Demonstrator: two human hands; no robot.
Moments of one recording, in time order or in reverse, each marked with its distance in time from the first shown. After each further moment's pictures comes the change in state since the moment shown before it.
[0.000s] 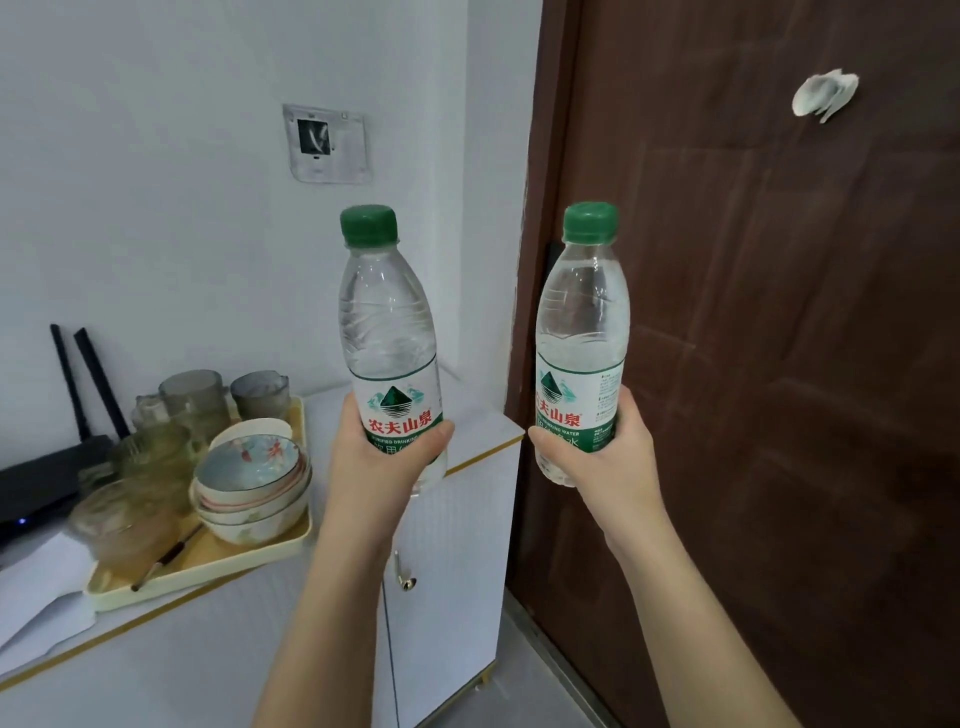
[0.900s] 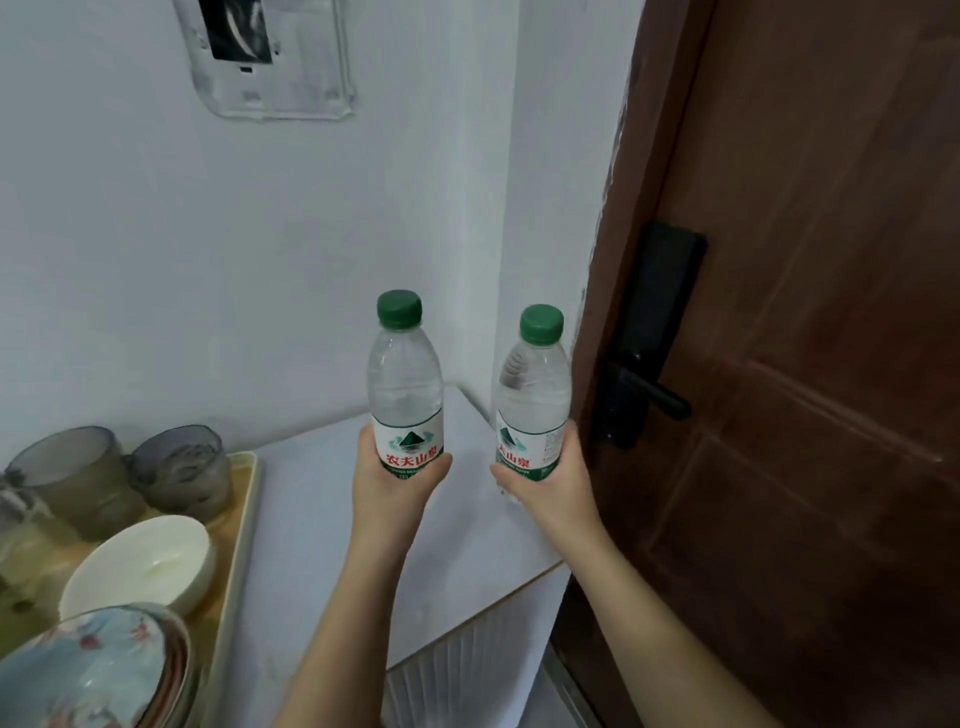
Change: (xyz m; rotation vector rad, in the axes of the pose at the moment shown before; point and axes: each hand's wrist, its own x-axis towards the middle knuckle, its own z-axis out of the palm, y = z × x) left_hand 0.265 -0.176 0.067 0.134 0.163 -0.138; right_hand 0.259 0.219 0.115 -0.039 -0.175 0.185
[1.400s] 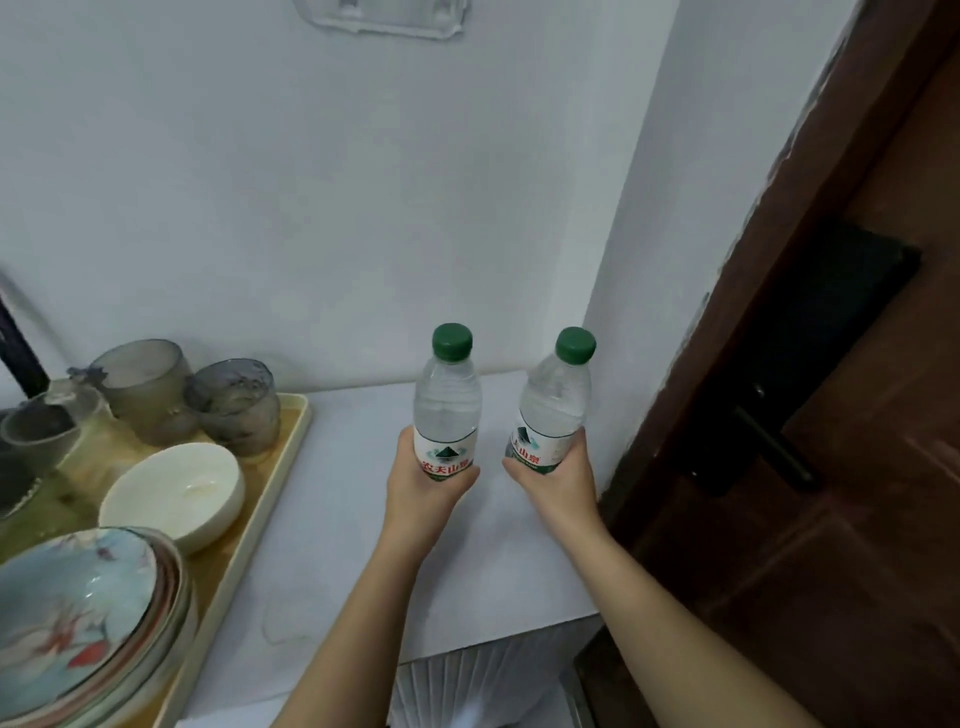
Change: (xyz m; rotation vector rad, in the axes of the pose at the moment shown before) left_hand 0.032 -0.074 0.014 0.127 0.162 -0.107; right_hand 0.074 0.071 0.045 -0.104 -0.186 0.096
